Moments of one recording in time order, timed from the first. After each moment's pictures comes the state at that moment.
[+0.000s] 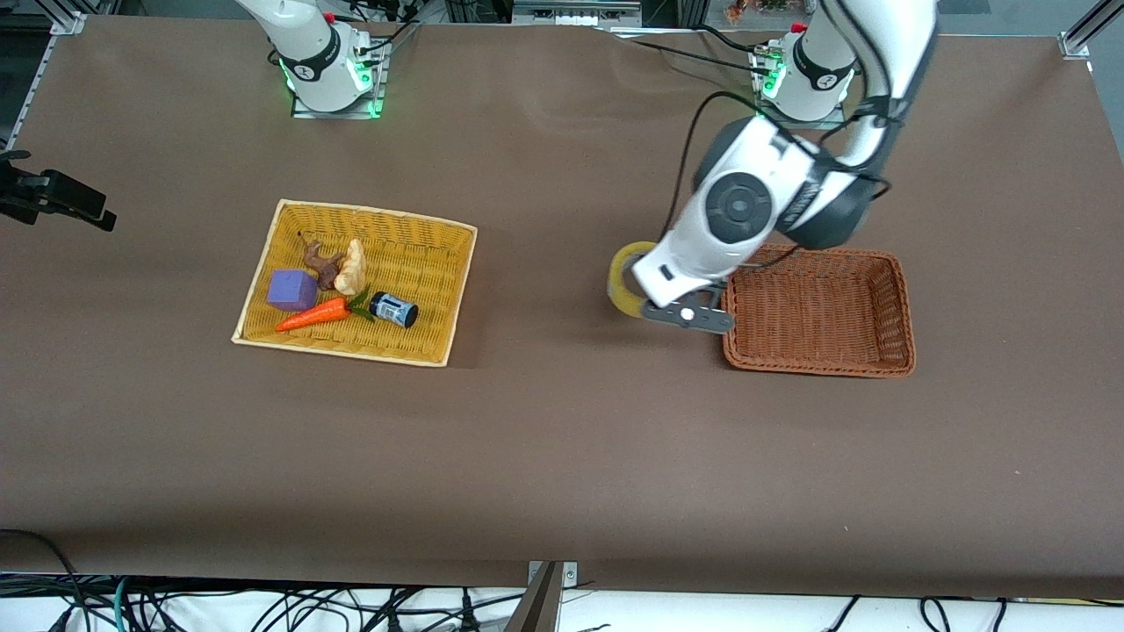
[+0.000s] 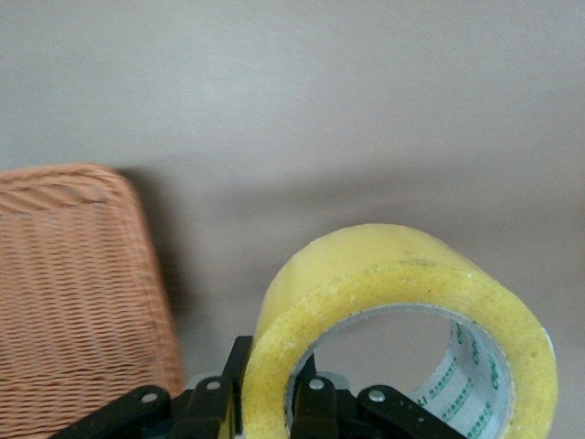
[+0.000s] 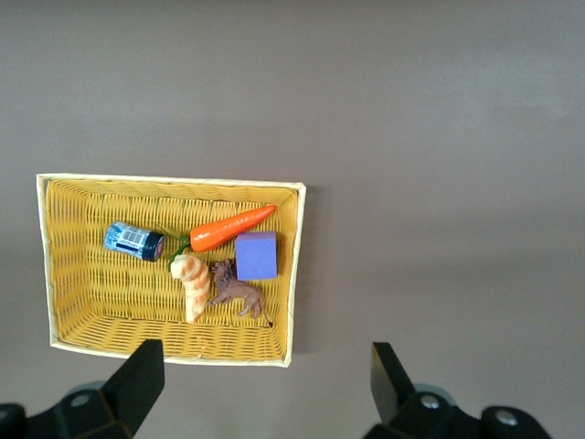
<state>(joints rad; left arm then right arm) -0.33 0.41 -0.16 -1.62 -0.04 1.89 -0.30 -0.03 0.08 -0.04 -1.49 0.00 1.52 0.01</state>
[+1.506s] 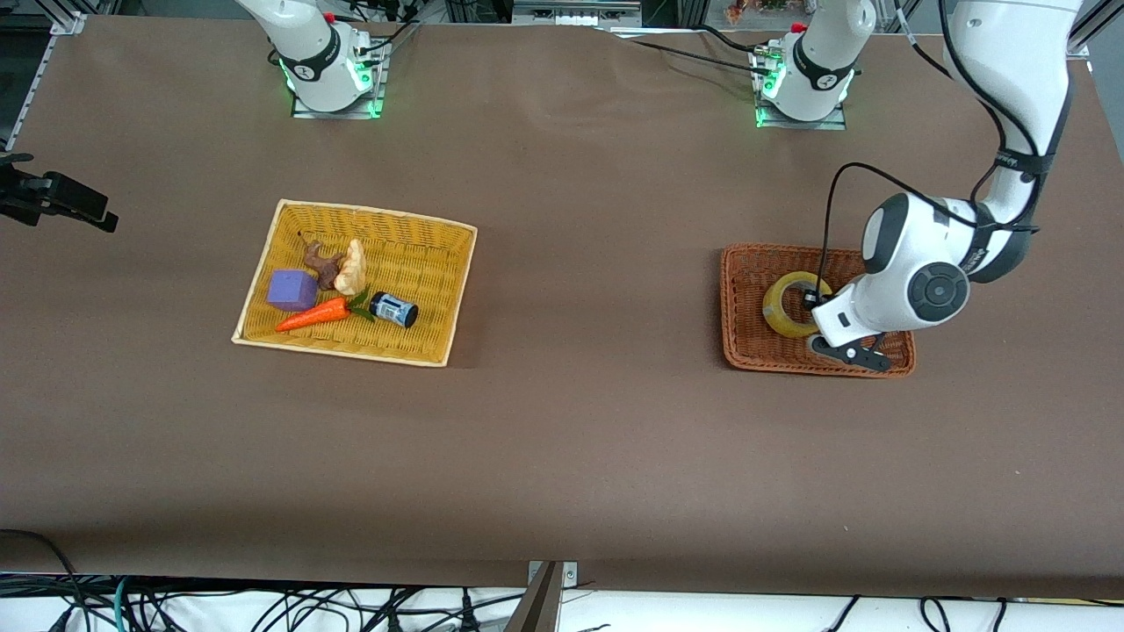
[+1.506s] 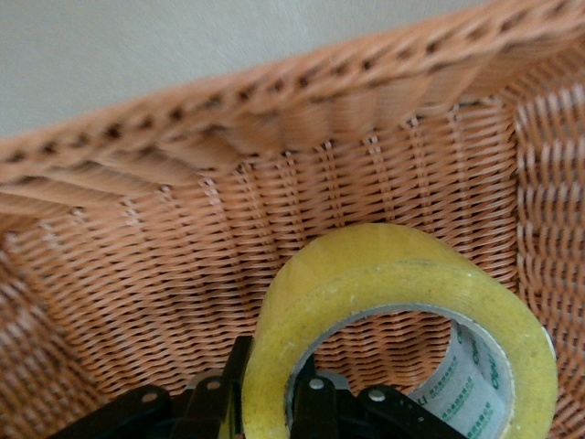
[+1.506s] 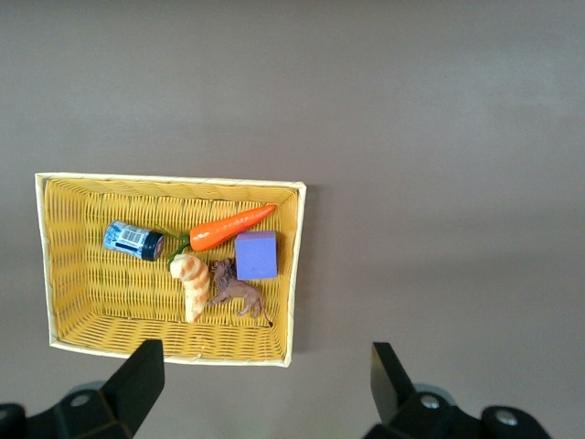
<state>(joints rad) 0.05 0.44 -0.16 -1.98 0.09 2.14 0.13 -0.03 0.09 -0.04 -1.49 0.00 1.52 0.01</state>
